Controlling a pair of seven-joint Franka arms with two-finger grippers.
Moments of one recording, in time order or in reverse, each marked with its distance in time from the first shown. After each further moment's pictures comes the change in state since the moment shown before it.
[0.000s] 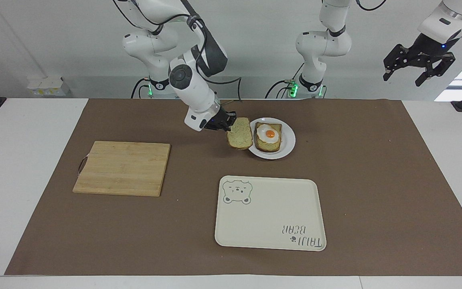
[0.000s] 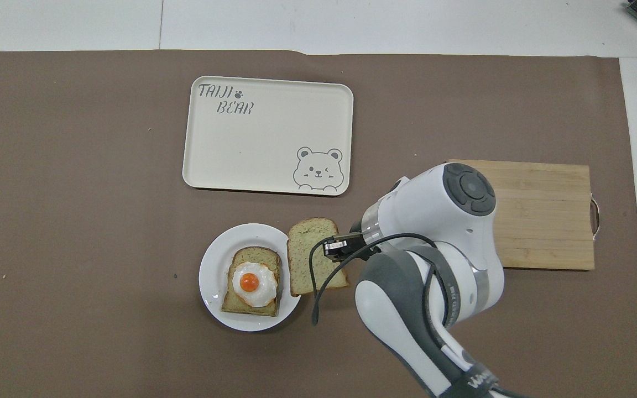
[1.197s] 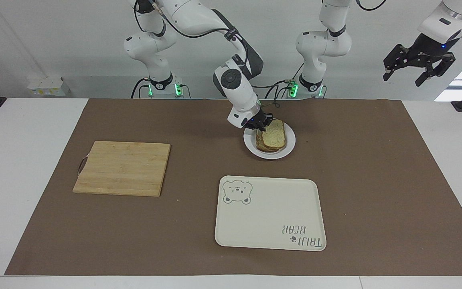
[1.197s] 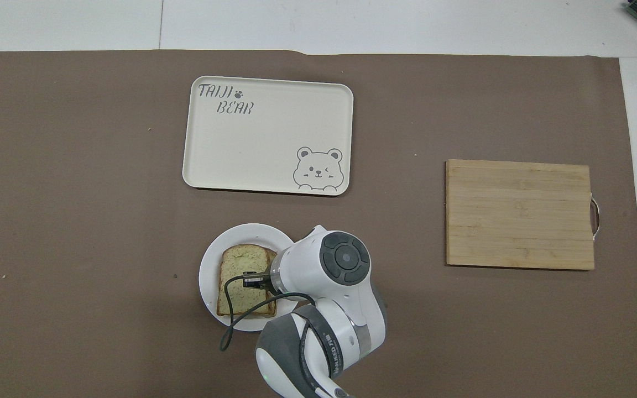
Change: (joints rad) left arm -0.001 0.000 -0.006 0.000 0.000 -0.002 0.000; right arm 0.254 0.150 0.003 0.001 0.062 0.298 0.217
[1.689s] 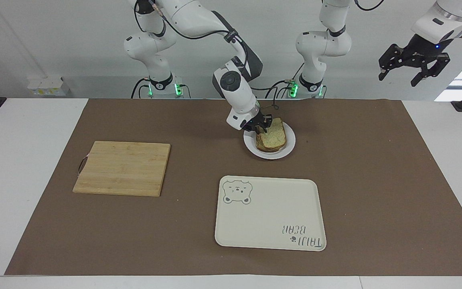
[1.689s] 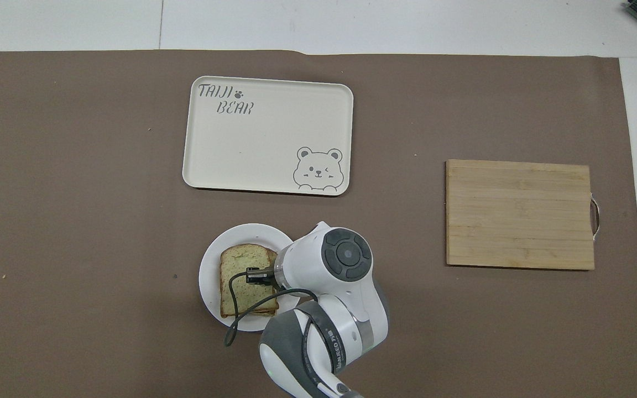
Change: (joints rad) left arm -0.001 0.000 -0.010 0.000 0.000 -0.006 -0.001; right arm -0.010 0.004 -0.008 0.003 -0.056 0.000 0.000
